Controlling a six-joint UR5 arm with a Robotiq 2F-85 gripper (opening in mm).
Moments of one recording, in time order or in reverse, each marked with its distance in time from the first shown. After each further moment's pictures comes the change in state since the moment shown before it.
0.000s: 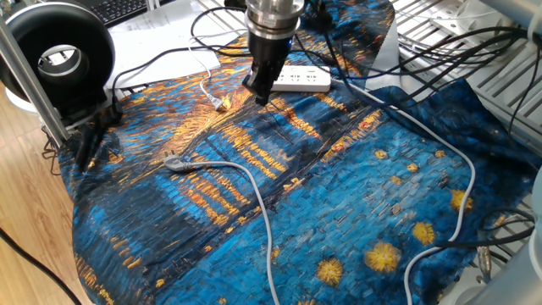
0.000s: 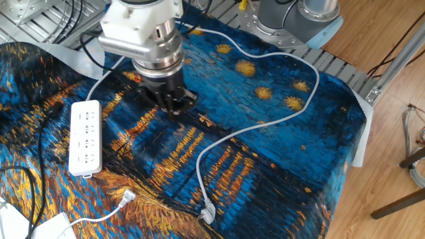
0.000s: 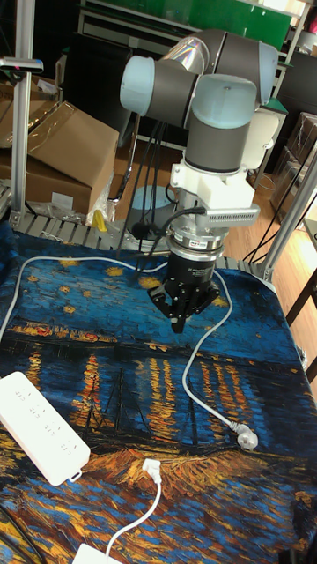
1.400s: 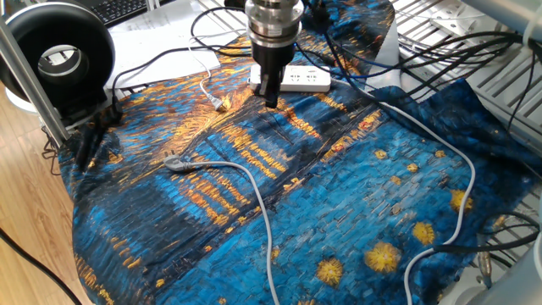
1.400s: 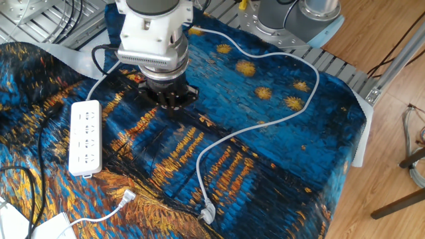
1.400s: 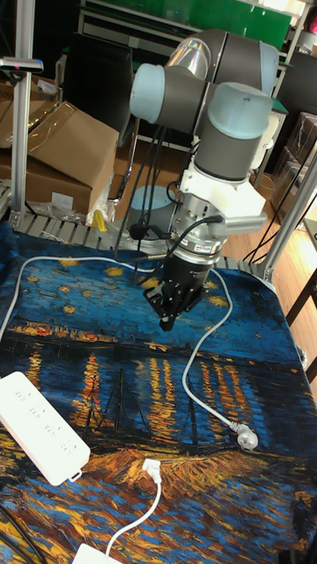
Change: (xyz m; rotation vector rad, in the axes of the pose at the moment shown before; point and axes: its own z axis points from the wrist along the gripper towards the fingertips) arm 0.010 -0.021 0.009 0.106 0.056 -0.212
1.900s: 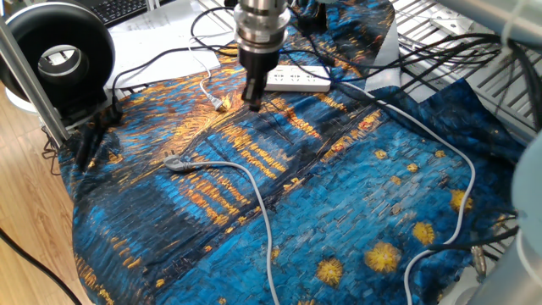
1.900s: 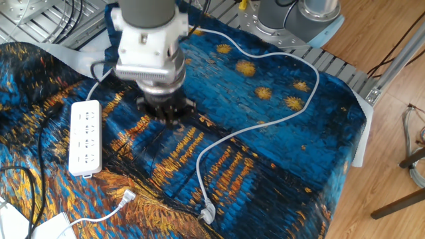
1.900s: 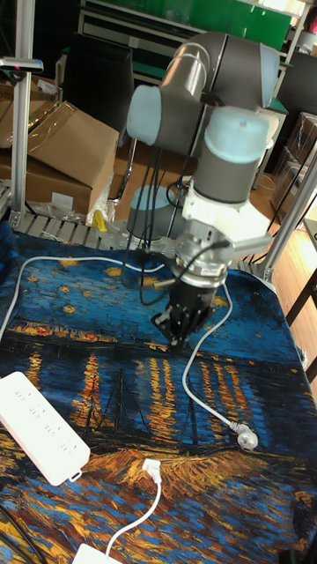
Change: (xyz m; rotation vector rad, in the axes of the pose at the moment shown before) arm -0.034 0.005 0.024 -0.032 -0.038 -0.067
